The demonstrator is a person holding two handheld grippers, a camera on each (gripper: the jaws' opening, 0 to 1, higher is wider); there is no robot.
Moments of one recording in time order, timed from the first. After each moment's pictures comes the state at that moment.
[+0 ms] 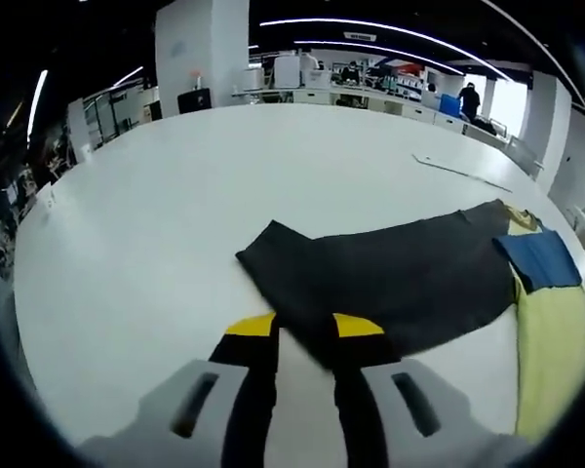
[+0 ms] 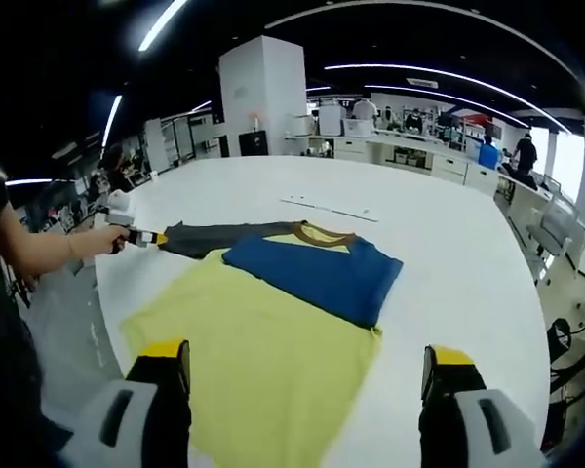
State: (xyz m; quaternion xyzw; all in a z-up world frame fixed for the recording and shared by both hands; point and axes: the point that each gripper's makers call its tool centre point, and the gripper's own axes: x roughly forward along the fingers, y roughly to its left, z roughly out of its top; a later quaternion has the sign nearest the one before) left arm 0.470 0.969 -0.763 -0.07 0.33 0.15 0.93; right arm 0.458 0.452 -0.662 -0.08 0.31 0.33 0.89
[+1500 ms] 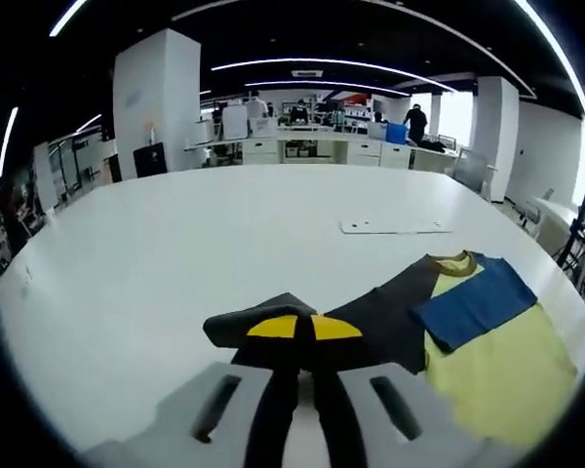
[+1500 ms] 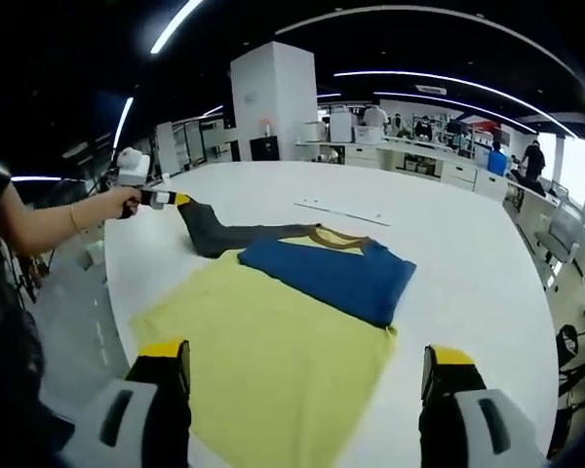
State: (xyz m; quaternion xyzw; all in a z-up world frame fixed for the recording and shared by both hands) left arm 0.524 0.895 -0.651 -0.02 0.24 0.05 0.97; right arm 0.446 0.455 -0.664 -0.07 0.30 0.35 0.89
